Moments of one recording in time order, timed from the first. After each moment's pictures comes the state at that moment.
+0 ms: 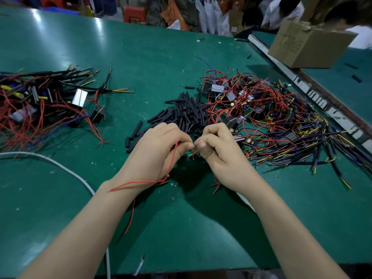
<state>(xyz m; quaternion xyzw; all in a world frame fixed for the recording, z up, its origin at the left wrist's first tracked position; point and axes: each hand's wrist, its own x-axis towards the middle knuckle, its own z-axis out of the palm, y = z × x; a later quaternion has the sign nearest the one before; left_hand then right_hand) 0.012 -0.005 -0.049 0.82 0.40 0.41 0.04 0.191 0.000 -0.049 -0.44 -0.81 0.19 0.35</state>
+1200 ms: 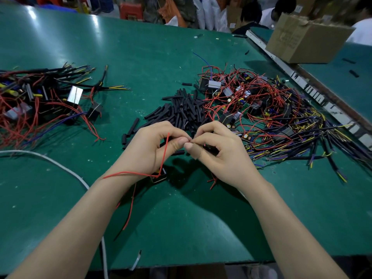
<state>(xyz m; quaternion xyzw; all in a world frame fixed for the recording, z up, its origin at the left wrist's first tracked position) 0.008 -0.004 -0.048 0.77 0.43 0.43 0.21 0.193 -0.004 -0.047 -0.42 -0.80 0.17 0.40</state>
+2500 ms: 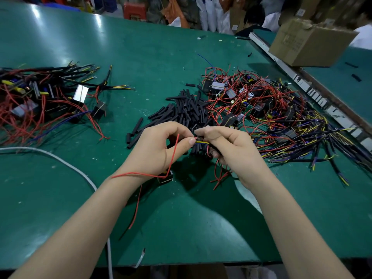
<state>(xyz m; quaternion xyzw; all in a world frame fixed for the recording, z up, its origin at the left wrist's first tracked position) 0.015 -0.010 -0.049 0.72 0.46 0.46 0.24 0.196 -0.005 -0.035 -0.47 -0.63 0.45 0.42</state>
